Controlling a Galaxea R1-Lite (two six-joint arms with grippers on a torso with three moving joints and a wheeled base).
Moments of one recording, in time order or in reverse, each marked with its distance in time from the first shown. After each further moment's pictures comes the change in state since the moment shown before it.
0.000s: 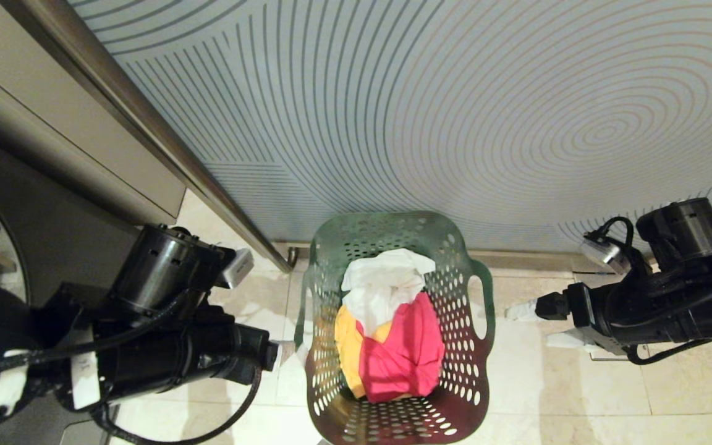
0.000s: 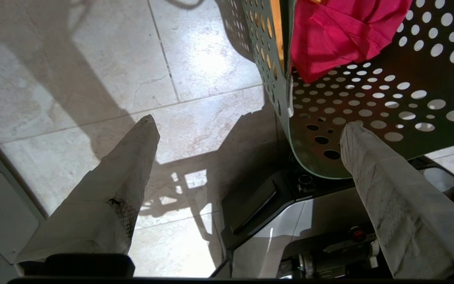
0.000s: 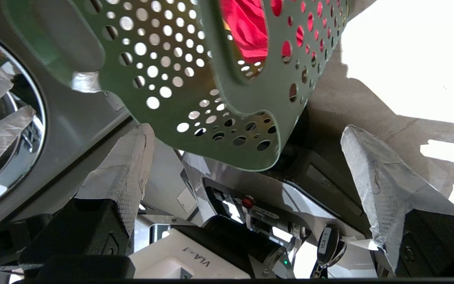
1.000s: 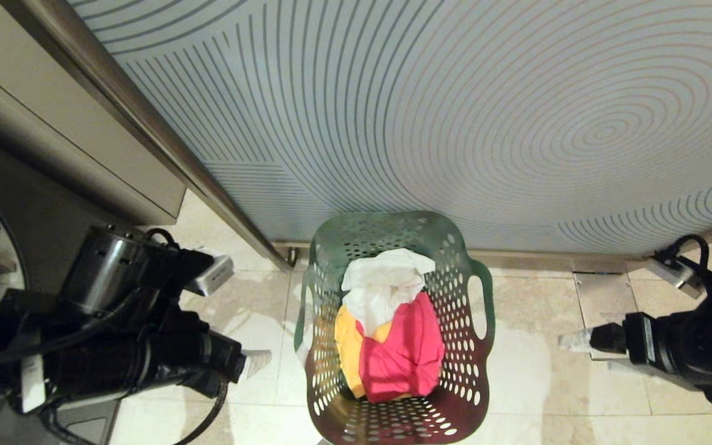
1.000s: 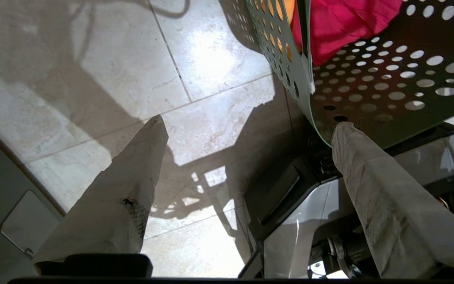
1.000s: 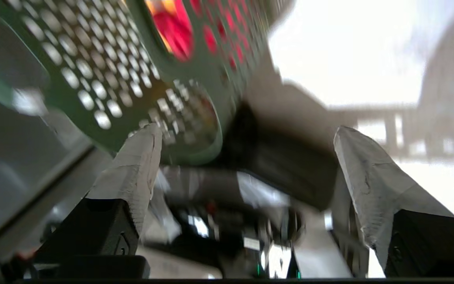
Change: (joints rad) left arm 0.099 -0.070 0.055 -0.001 -0.120 0.183; right arm -0.042 -0.213 0.127 0.063 -0.209 0.004
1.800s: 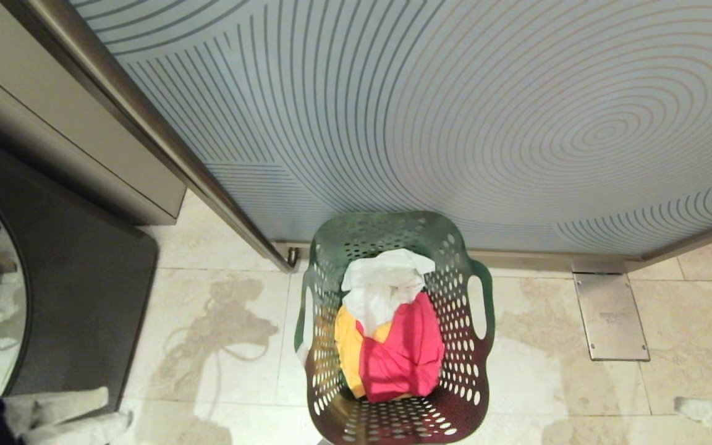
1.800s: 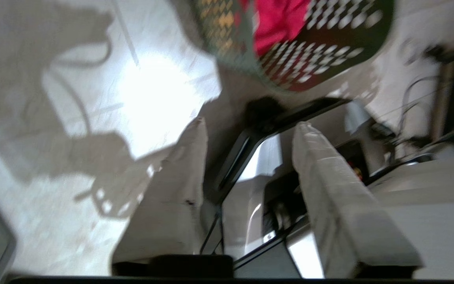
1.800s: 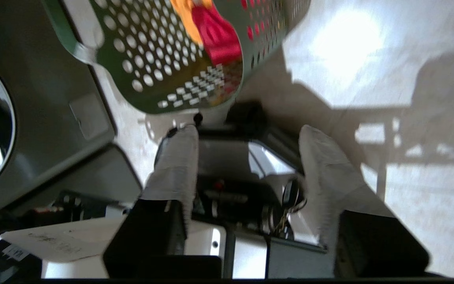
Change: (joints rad) left arm 0.370 -0.538 0.138 0.281 -0.443 0.098; right arm -0.047 -0.507 0.105 0.243 0.053 -0.031
